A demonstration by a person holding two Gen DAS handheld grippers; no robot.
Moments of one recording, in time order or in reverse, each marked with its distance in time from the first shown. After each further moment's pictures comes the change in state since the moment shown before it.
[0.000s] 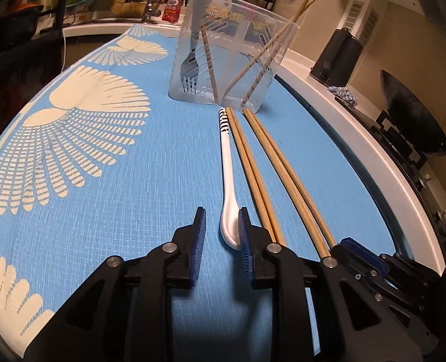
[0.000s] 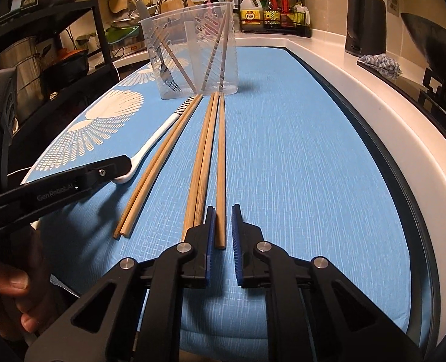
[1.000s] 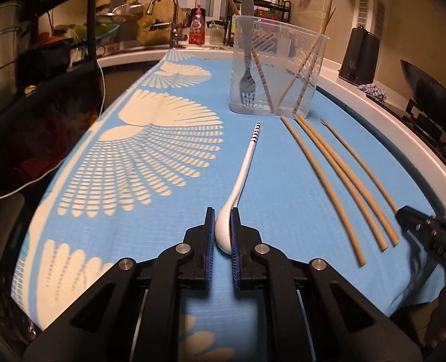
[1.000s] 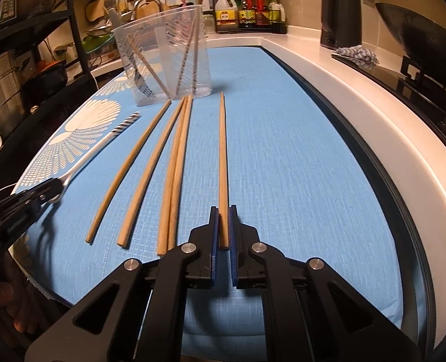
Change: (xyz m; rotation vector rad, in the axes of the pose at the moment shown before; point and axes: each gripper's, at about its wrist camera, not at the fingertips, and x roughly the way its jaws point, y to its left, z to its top) left arm -0.040 0.044 -0.015 0.102 -0.097 0.205; right arm -0.003 -0.014 -0.001 0.083 -0.007 -0.091
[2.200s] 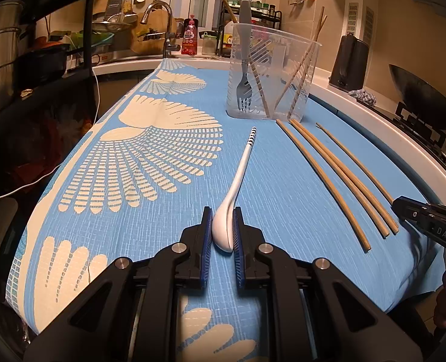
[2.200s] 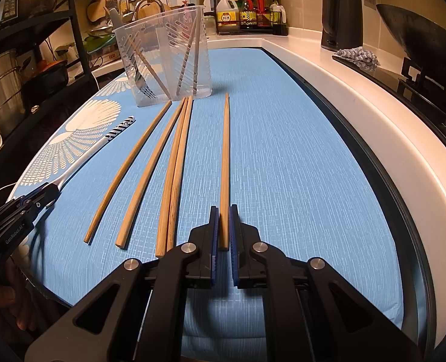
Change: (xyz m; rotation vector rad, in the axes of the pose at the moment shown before) left arm -0.001 0.010 -0.010 0.004 -0.053 -0.056; right arm 0.002 0.001 -0.001 -0.012 -0.007 0.014
